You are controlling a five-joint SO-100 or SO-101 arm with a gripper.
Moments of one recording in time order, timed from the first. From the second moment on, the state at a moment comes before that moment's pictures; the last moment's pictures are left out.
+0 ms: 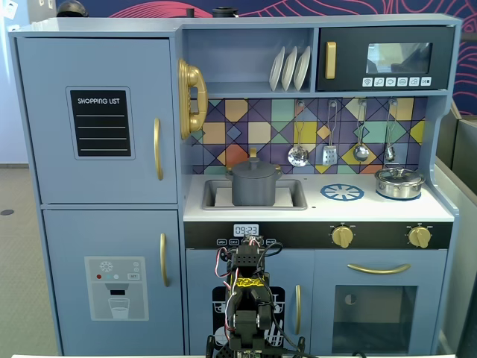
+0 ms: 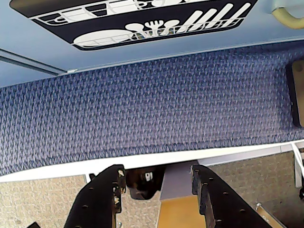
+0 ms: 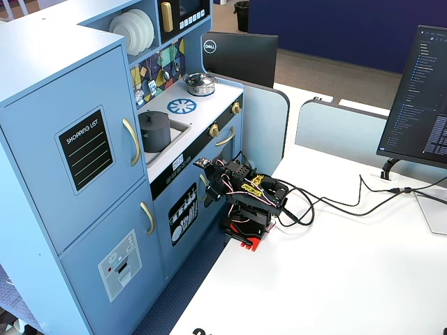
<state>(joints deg) -0.2 182.5 172.0 77.2 -86.5</state>
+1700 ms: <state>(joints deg) 4.7 150.8 129.1 15.7 -97.0</state>
